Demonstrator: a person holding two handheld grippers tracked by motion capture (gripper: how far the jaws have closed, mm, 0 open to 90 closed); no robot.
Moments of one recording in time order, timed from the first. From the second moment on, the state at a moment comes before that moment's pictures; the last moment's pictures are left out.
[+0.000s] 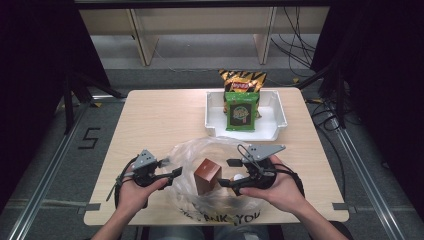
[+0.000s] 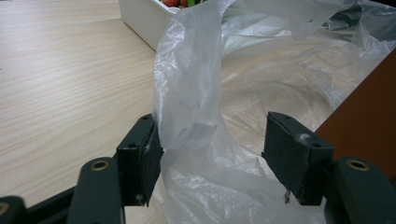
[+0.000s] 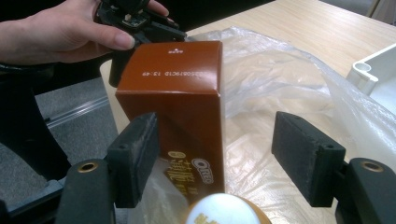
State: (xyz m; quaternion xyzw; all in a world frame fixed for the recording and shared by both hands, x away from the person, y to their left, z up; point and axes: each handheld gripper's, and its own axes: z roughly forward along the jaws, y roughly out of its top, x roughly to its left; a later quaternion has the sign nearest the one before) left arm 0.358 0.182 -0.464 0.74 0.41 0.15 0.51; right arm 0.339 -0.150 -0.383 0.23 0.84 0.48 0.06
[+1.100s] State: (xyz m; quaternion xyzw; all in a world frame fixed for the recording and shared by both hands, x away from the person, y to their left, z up) left arm 0.358 0.183 -0.463 0.75 0.40 0.15 0.51; right arm 0.330 -0.123 -0.386 0.22 0.85 0.48 0.05
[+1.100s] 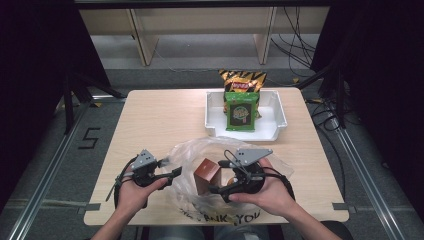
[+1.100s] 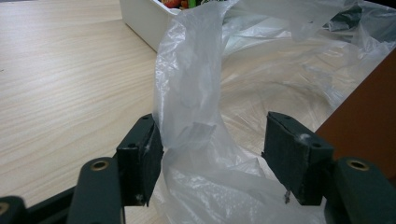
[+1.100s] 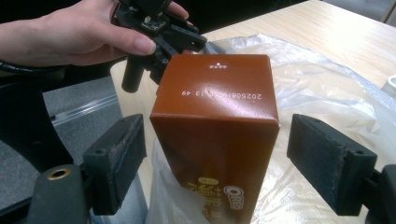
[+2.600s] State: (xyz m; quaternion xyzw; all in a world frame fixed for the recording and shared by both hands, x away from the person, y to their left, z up) left arm 0.358 0.182 -0.465 0.75 0.41 0.15 0.50; right arm 0.342 -0.128 -0.370 0.23 0.83 0.51 0.09
